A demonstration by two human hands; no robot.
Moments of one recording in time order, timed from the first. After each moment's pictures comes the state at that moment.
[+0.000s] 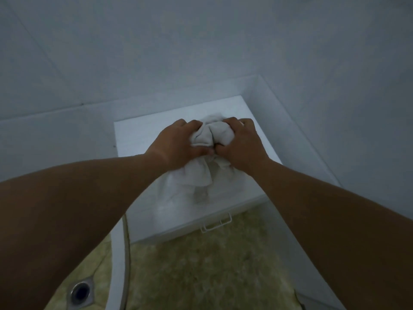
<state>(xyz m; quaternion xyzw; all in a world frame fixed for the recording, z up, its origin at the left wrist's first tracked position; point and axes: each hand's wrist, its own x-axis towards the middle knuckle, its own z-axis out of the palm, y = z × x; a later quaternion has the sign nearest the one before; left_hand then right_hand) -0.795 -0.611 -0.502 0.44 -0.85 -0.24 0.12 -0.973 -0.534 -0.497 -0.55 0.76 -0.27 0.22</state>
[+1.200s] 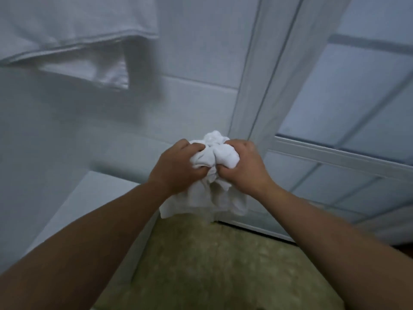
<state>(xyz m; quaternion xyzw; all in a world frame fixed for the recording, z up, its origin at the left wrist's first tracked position) -0.923 -0.217 -0.054 -0.04 -0.96 -0.21 0.16 -0.969 -0.024 -0.050 -0.20 0.90 -0.38 0.00</state>
